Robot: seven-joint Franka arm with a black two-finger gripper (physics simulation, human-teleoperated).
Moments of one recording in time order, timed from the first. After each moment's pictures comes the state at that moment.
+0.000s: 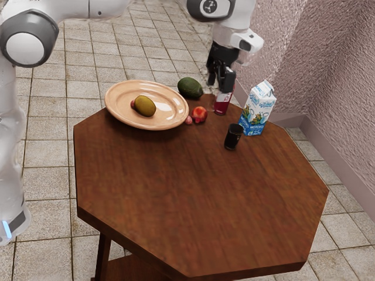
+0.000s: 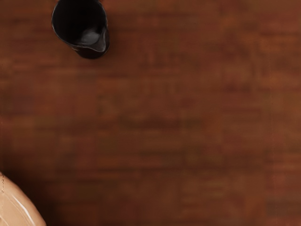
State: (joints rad) arm 0.00 0.00 0.00 -1.57 0.00 1.56 0.00
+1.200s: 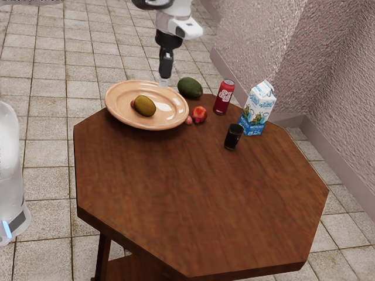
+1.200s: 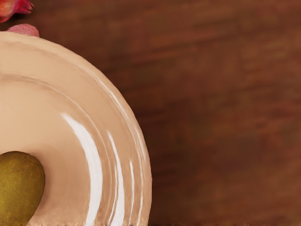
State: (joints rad) arm 0.06 -0.34 0.12 -1.88 0.00 1.57 0.37
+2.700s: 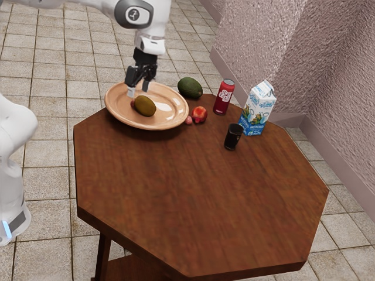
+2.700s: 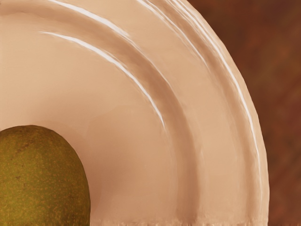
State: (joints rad) arm -0.60 -0.47 0.93 -2.09 0.22 1.66 0.97
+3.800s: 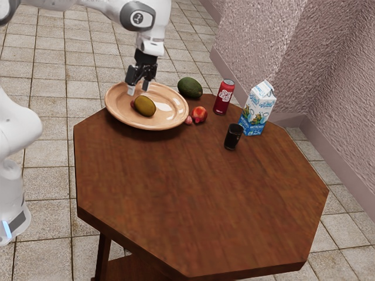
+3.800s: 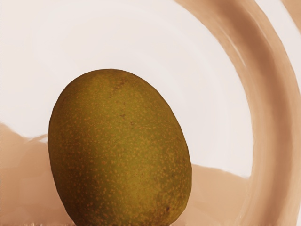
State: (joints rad) arm -0.84 -0.43 1.23 -2.00 0.28 1.68 1.07
